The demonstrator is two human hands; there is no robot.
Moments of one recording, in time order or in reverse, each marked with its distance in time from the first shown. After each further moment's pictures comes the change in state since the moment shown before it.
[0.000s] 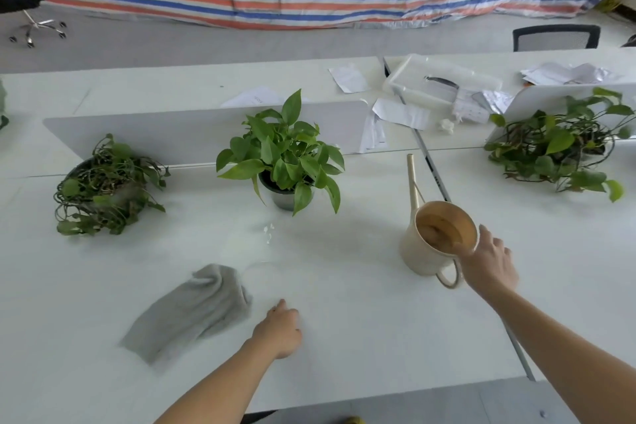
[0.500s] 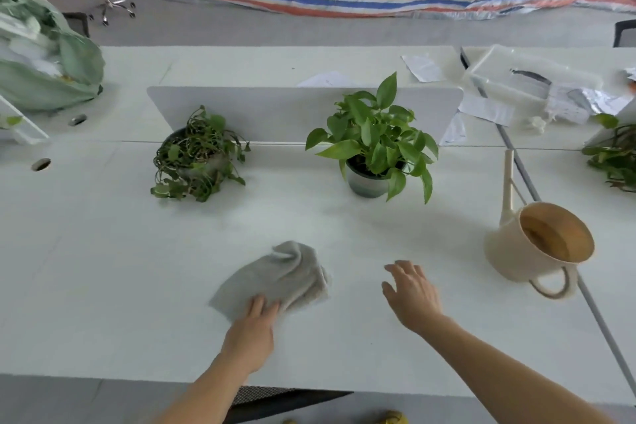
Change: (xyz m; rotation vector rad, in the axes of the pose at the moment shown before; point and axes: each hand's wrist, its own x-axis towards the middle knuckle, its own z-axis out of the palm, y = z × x) left_hand -0.060 -0.195 0.015 0.008 0.342 -0.083; right_hand -0.148 -0.138 0.170 -0.280 -0.295 -0.608
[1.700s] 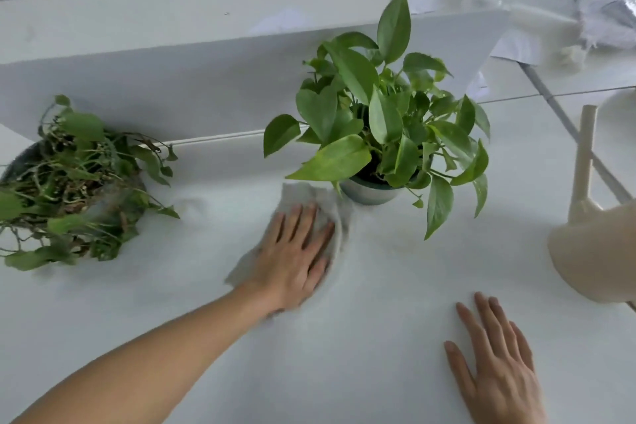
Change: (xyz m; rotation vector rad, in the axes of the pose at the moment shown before) left_hand 0.251 0.054 -0.040 0.371 0.170 0.611; right_hand 0.017 0.066 0.096 0.018 0.379 0.194
